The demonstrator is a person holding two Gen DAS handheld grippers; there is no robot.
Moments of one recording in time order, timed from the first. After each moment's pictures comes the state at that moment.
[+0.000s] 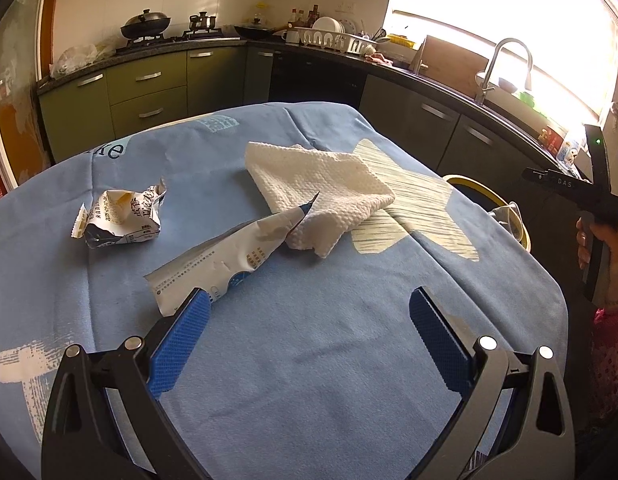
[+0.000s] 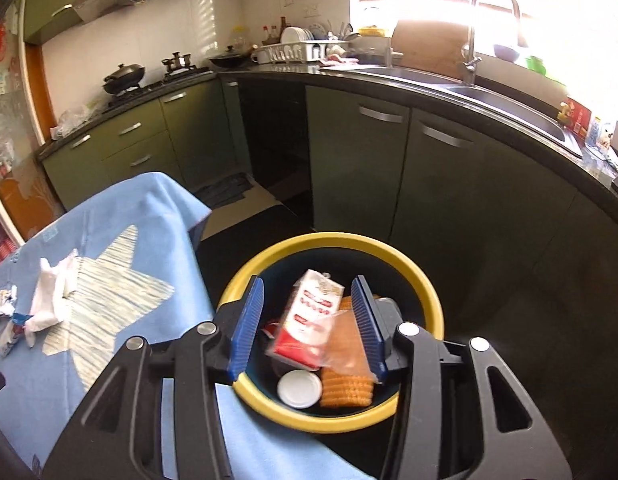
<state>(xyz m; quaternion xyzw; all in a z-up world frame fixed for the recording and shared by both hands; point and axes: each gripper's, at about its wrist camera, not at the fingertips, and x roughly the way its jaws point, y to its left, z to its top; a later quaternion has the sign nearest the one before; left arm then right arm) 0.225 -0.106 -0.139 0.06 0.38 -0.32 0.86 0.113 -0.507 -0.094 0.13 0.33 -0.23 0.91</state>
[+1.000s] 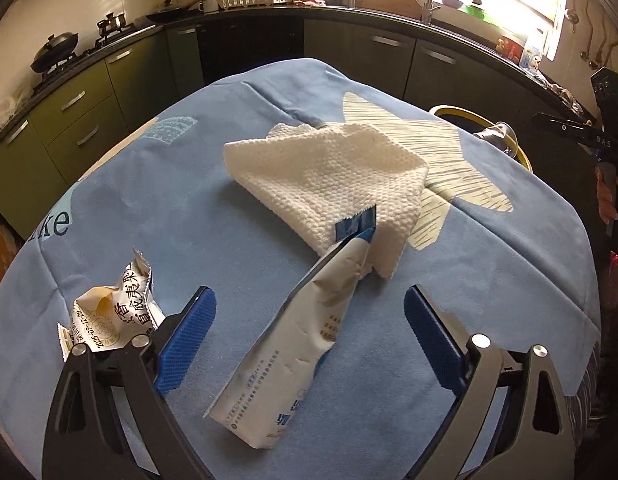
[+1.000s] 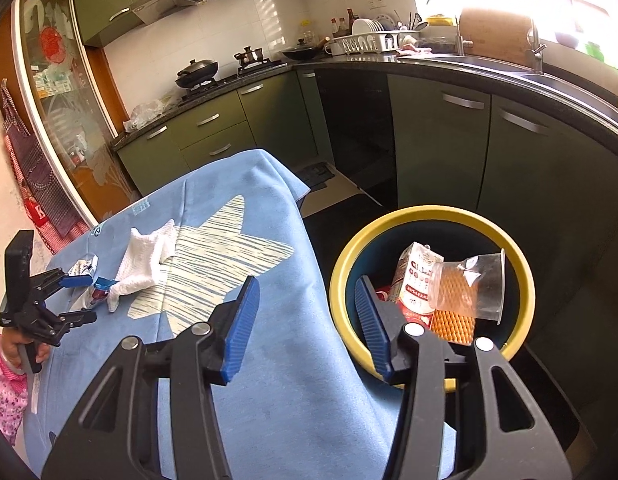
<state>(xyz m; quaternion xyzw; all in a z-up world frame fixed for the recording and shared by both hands) 0.309 -0.124 -0.149 0.20 0.41 -0.42 0.78 0.104 -0.453 -0.093 0.16 0.33 -0.09 0.93</state>
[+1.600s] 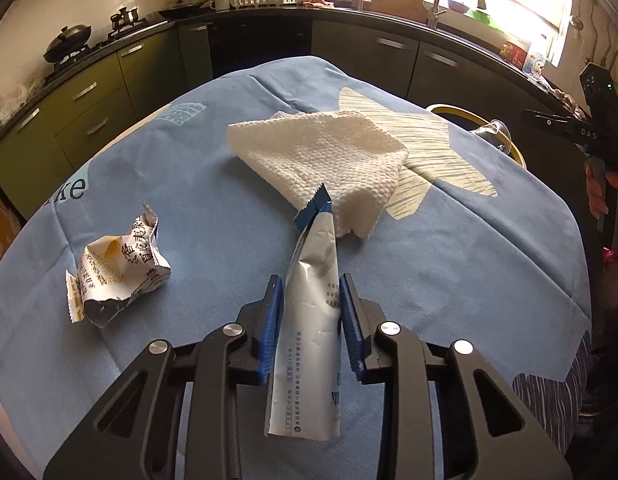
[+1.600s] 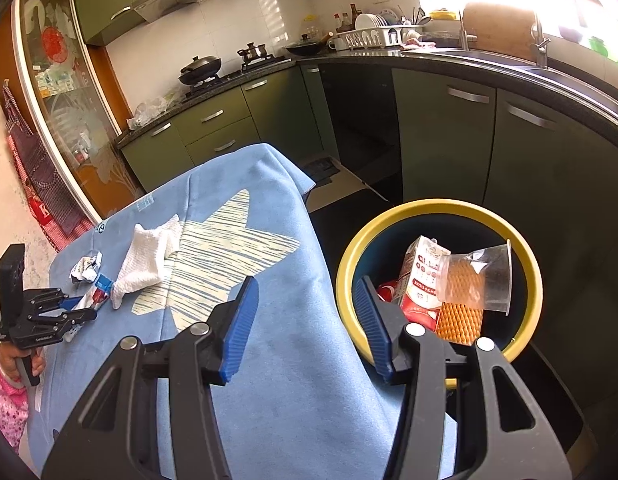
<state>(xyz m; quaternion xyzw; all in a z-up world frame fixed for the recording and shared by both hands) 0.273 -0.101 -0.142 0.19 0.41 -0.40 0.80 0.107 -0.453 -0.096 0.17 0.33 -0.08 0.92</state>
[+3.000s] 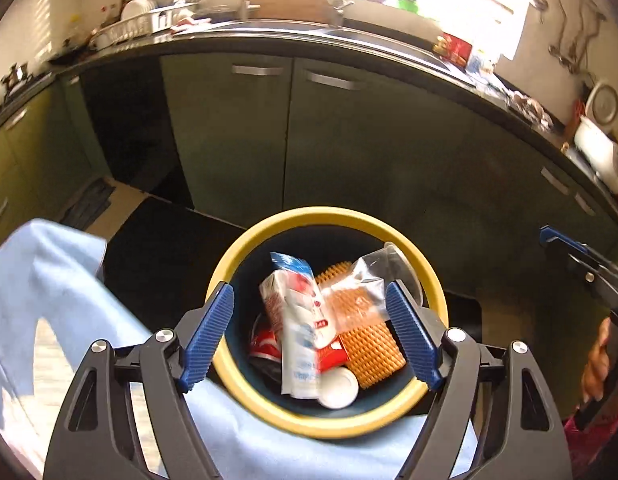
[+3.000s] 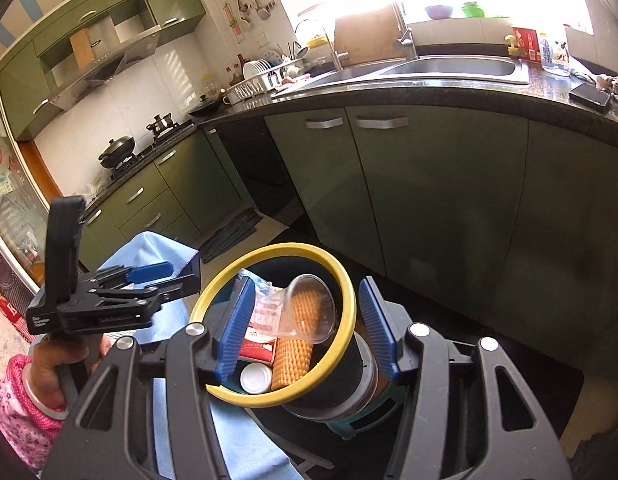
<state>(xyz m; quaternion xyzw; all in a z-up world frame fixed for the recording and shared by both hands) 0.231 -0.501 -0.117 0.19 0.40 -0.51 0.74 -0.002 -0.607 -0.087 0.26 0.26 -0.22 0.90</state>
